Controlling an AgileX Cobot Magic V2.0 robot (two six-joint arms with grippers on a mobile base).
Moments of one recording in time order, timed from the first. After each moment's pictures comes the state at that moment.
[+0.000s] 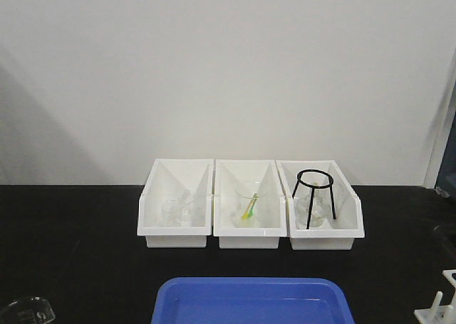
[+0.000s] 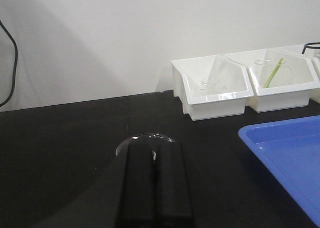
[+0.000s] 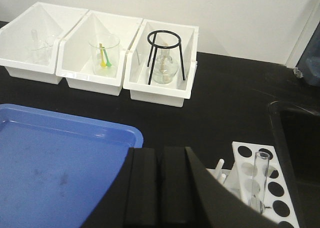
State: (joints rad) left arm -0.13 -0.01 0.03 0.14 0.09 -0.13; right arm -0.22 0.71 -0.84 0.47 0.71 -0.56
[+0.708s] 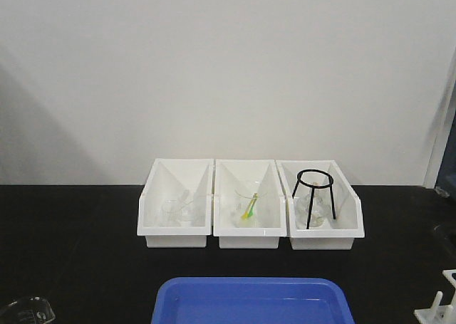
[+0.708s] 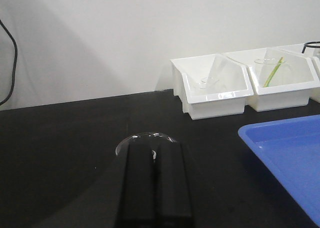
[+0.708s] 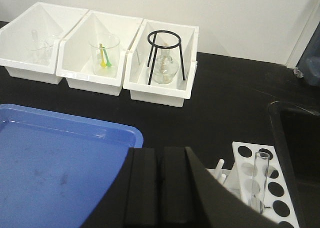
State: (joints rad) left arm -0.13 -0.01 0.03 0.14 0.09 -0.13; right arm -0.22 0.71 -0.84 0.47 0.71 -0.56
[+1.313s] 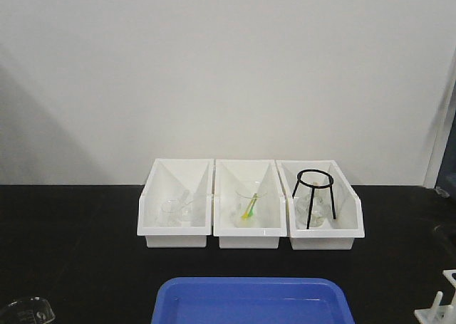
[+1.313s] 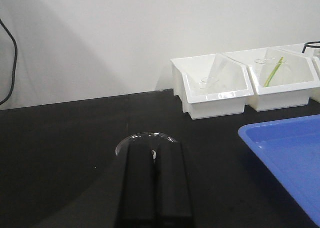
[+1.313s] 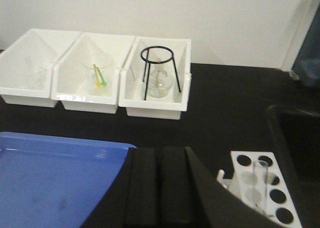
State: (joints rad) left arm -0.13 -0.01 0.03 0.14 0.09 -0.13; right arm -0.22 0.74 -0.84 0.46 0.64 -0.48
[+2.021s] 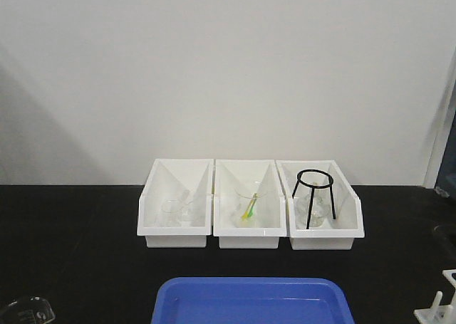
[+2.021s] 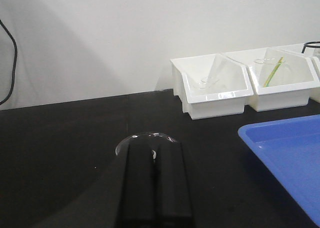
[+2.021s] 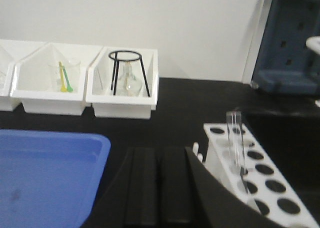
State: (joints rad) left arm -0.13 -0.01 0.03 0.14 0.09 -0.13; right arm -0.01 0.26 -0.17 -0.21 0.16 0.17
